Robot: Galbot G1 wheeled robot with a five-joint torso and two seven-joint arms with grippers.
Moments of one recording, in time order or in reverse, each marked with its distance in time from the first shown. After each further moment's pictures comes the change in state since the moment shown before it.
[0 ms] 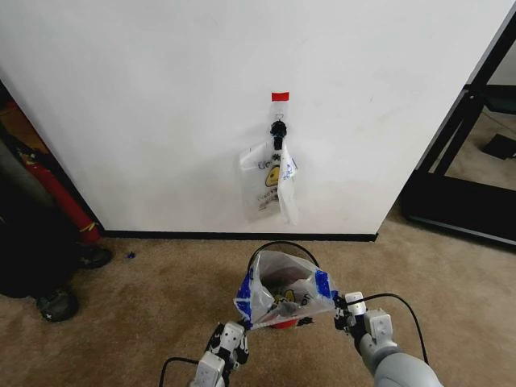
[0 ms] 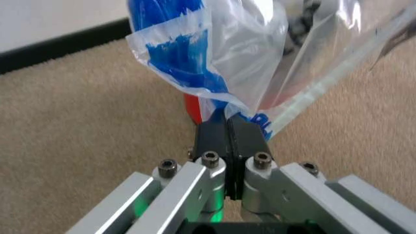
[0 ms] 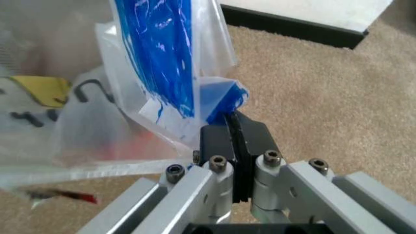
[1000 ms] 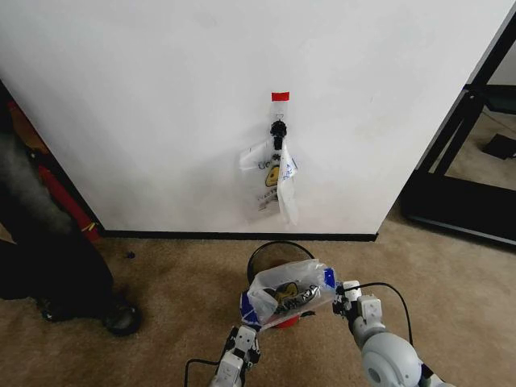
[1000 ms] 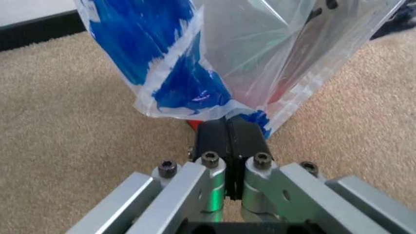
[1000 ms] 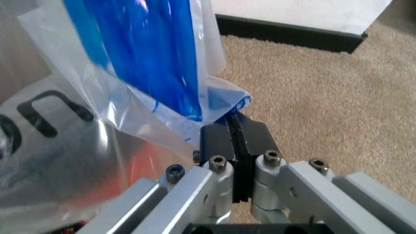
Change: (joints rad) left arm -0.082 -0.155 0.044 0.203 0.037 -0.055 -0.008; right arm 0.175 0.052 -0.067 -0.185 0.021 0.061 -0.003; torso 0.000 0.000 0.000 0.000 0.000
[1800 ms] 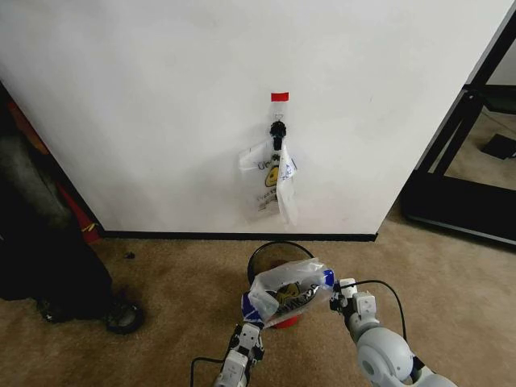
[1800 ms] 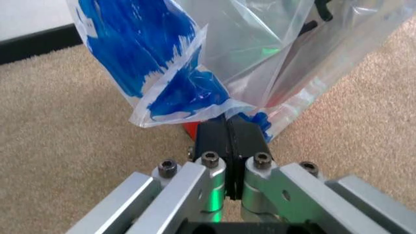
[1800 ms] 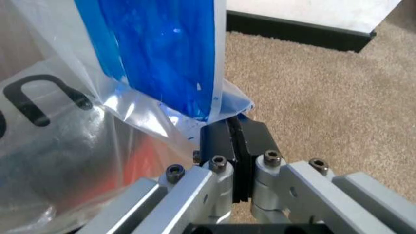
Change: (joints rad) left arm -0.013 0.018 0.037 -0.004 0.023 -0.007 -0.001; right arm 0.024 -0.007 -0.029 -0.039 -0.001 0.013 -0.016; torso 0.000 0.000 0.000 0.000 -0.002
